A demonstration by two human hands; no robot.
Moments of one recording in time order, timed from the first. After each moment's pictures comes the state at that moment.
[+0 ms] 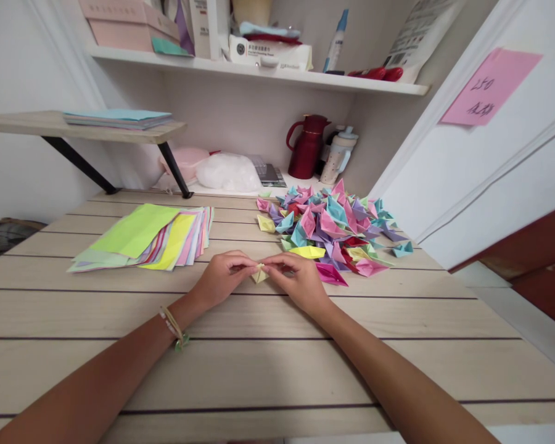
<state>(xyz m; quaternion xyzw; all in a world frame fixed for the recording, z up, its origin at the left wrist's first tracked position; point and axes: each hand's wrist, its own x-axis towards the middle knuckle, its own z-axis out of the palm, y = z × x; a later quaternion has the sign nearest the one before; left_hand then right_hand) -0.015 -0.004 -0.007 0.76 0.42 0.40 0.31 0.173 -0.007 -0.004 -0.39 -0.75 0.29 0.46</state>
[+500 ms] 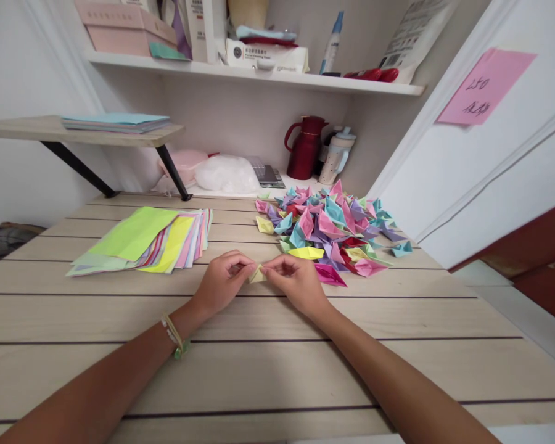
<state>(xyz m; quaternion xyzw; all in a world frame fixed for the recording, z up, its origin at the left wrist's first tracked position) -0.005 -0.013 -0.001 0.73 0.46 0.43 0.27 0.169 -0.011 -0.001 -0.42 -0.66 0.40 0.48</state>
